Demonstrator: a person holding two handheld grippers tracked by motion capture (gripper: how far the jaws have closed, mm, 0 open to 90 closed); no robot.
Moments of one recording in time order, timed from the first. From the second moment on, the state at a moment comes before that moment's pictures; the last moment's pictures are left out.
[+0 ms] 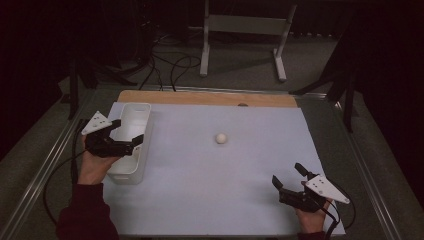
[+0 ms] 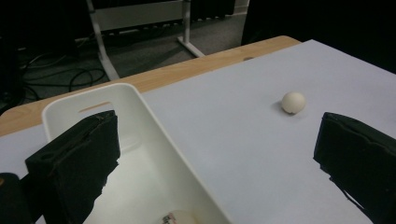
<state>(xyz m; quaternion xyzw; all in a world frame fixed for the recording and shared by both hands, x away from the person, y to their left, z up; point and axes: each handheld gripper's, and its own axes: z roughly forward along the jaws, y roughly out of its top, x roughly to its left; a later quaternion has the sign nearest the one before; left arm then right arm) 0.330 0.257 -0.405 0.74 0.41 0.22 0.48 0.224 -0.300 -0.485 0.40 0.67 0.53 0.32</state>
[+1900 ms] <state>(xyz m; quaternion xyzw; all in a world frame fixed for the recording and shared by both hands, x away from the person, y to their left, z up) 0.341 0.157 -0.400 0.79 0.33 0.19 0.48 0.223 -0.302 -0.485 0.41 0.67 0.53 0.32</state>
